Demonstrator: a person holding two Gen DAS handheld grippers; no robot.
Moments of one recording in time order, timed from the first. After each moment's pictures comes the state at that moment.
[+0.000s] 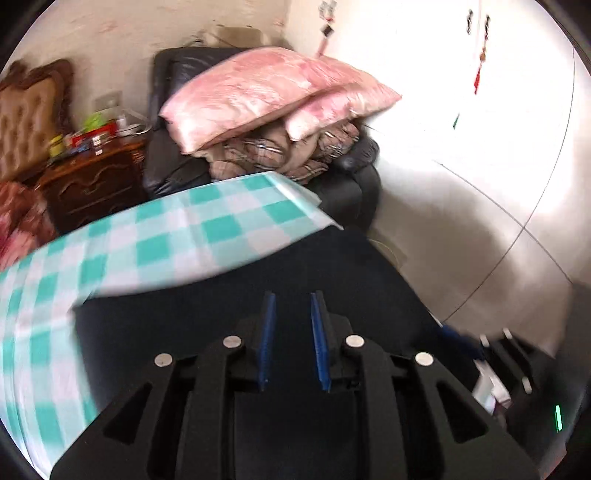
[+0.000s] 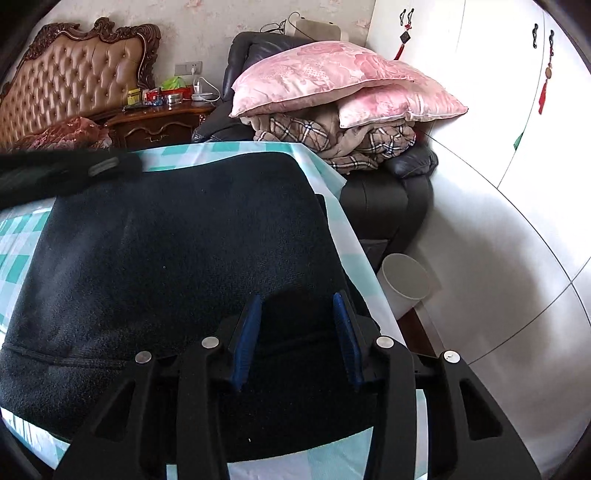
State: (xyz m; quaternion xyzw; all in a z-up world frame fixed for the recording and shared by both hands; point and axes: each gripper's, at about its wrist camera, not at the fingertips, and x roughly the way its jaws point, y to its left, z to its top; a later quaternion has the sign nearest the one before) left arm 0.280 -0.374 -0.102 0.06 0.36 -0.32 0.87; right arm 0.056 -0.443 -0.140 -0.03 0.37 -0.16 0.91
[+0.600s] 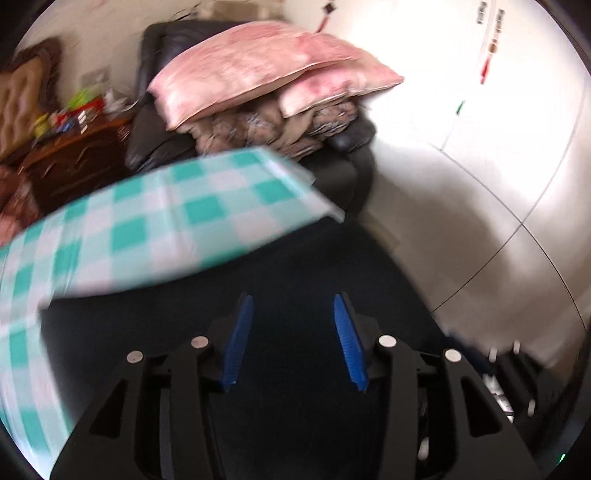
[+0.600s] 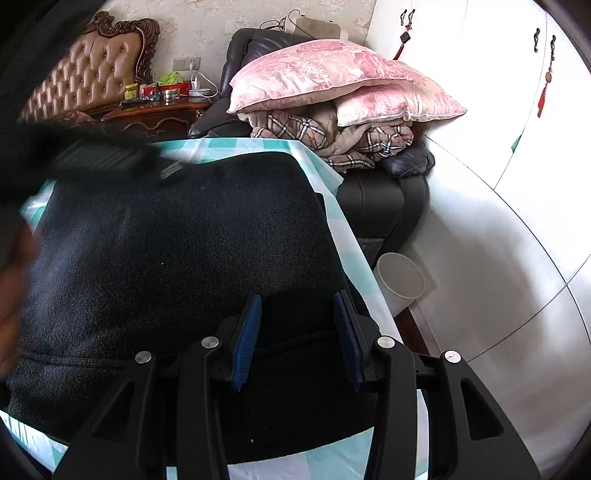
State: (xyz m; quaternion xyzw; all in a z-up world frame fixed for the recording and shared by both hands) left arm 0.293 -0.373 -0.127 0.04 0.42 -0.31 0.85; right arm 0.059 -0.439 -0.142 -0.04 0.38 -0.17 0.91
